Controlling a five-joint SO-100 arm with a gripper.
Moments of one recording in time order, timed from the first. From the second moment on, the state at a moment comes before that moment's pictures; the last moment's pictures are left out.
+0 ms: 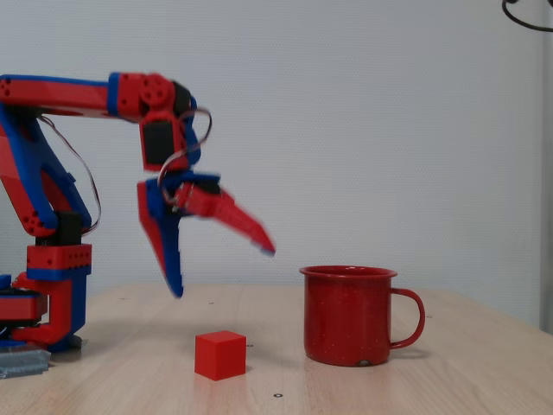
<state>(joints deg) 12.0 115.3 121.9 77.2 22.1</state>
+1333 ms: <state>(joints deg) 7.6 98.2 127.4 58.5 26.2</state>
